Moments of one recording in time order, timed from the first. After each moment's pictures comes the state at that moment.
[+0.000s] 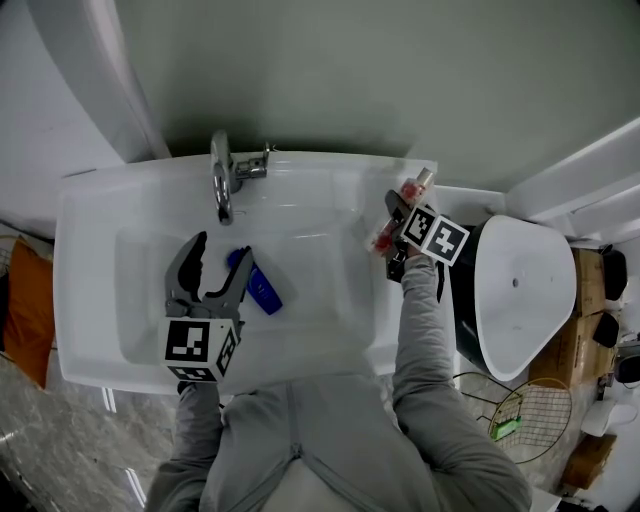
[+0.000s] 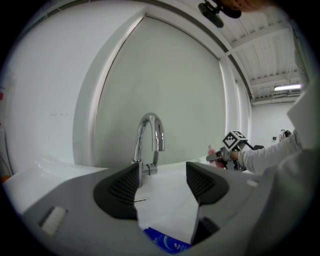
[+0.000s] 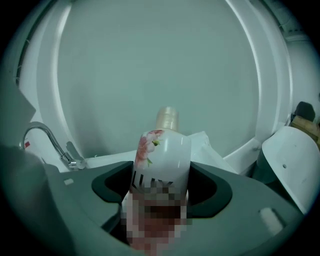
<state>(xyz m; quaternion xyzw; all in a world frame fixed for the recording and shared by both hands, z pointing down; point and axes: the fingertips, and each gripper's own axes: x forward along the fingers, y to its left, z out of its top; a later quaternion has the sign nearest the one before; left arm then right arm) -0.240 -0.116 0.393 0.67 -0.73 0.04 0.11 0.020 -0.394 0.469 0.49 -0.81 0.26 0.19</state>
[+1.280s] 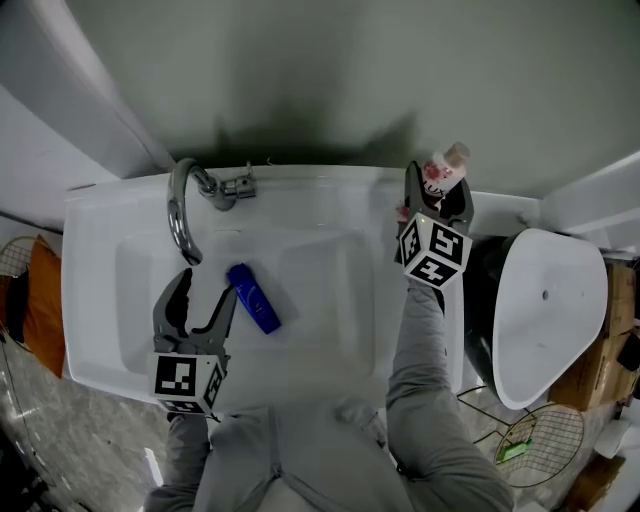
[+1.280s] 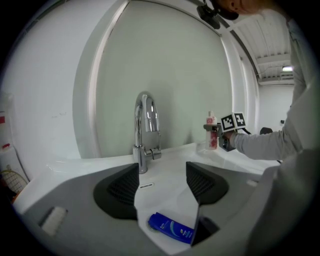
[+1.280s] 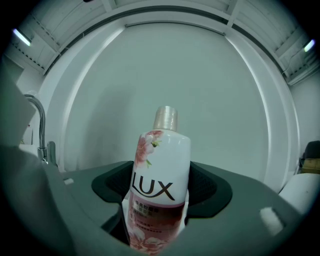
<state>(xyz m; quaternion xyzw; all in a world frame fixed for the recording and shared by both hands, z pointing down) -0.233 -0.122 0.422 0.63 -0.75 0.14 0.14 -0.003 -0.464 0.392 0.51 -0.86 -0.01 0.04</state>
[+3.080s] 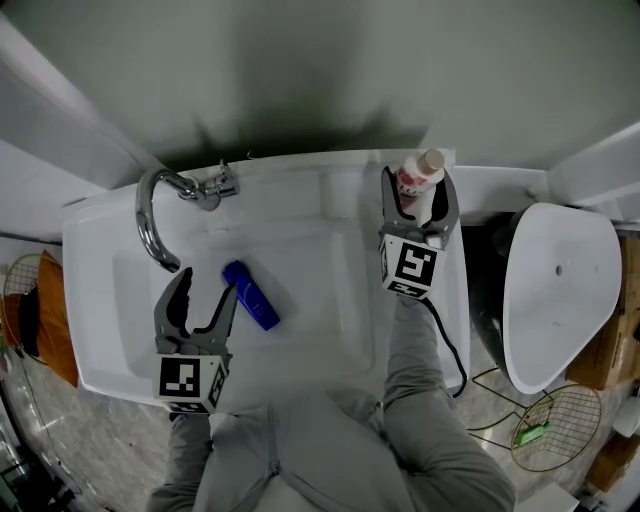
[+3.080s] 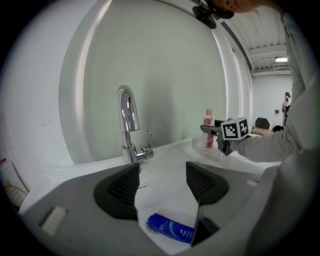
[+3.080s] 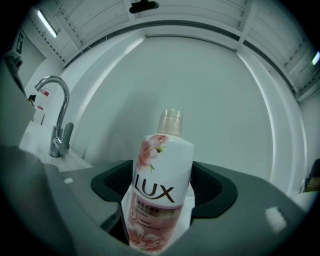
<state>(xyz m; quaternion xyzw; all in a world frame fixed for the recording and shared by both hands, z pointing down) -0.214 -0.138 0.433 0.65 -0.73 0.18 0.13 -0.002 -0.428 0.416 0.48 -0.87 -0.11 0.02</state>
